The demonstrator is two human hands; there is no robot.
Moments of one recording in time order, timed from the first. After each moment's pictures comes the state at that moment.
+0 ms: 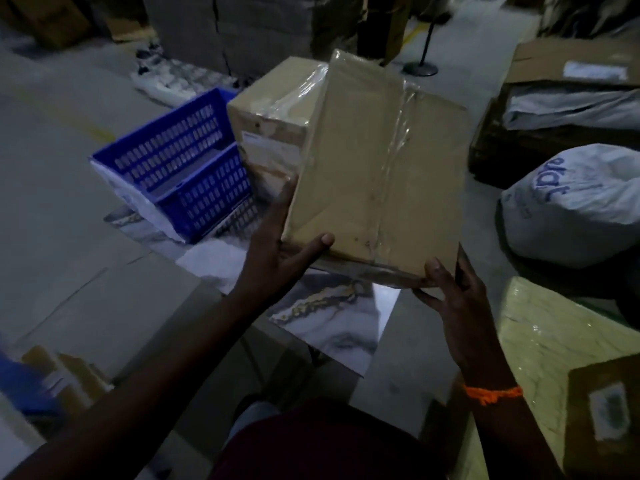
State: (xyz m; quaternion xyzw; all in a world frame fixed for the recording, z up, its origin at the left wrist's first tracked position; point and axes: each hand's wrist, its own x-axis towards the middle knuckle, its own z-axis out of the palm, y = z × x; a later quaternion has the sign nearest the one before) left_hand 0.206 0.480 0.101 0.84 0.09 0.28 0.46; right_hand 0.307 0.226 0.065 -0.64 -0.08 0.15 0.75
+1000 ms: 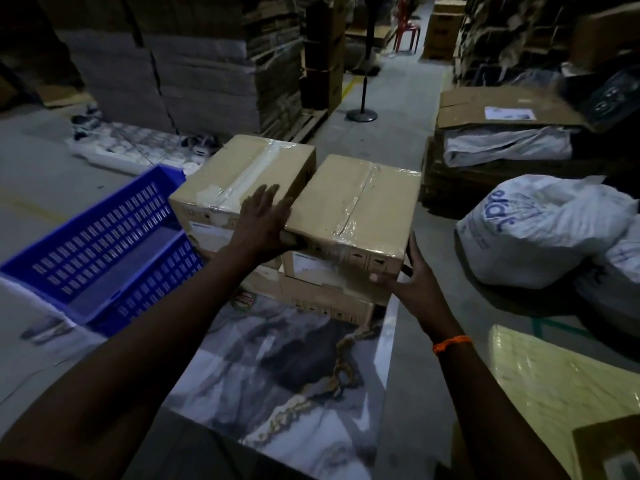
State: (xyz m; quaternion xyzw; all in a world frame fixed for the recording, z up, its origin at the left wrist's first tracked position) left_hand 0.458 0.630 0.104 0.99 0.04 0.15 0.05; right_hand 0.505 0.309 0.041 -0.79 -0.16 0.09 0.58
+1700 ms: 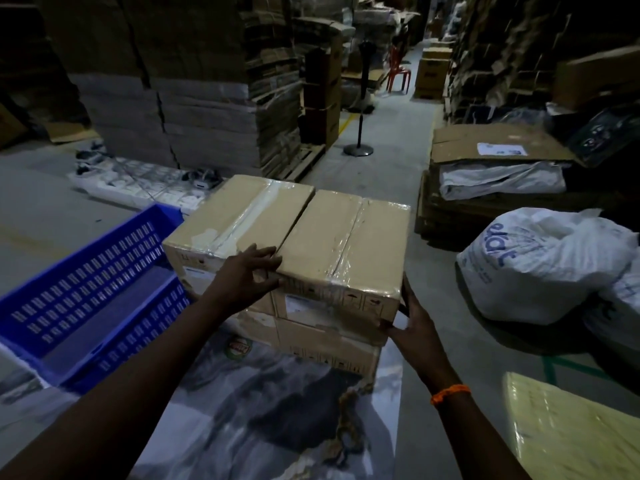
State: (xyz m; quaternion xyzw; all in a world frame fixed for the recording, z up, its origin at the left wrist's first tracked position) left_hand 0.452 0.662 0.102 0.96 0.03 0.11 0.24; right_hand 0.539 0.325 -0.004 -0.81 -0.16 0.06 0.56
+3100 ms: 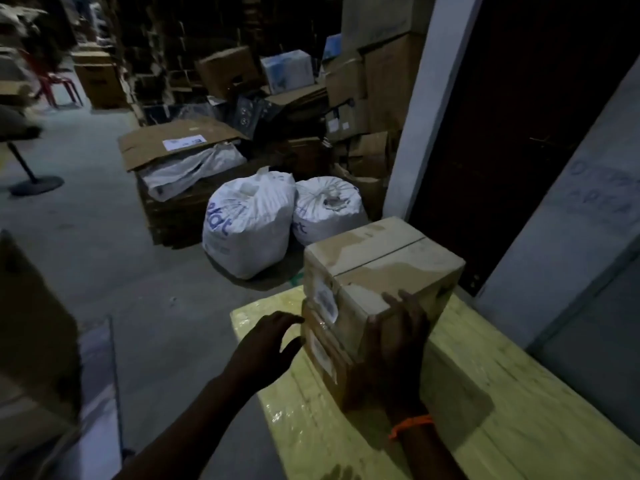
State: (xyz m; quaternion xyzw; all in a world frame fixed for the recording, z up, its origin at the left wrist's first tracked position) left_hand 0.388 0.093 0.027 0.87 -0.40 -0.02 0.30; right_hand 0.262 -0.104 0.027 -0.83 0.24 -0.43 0.27
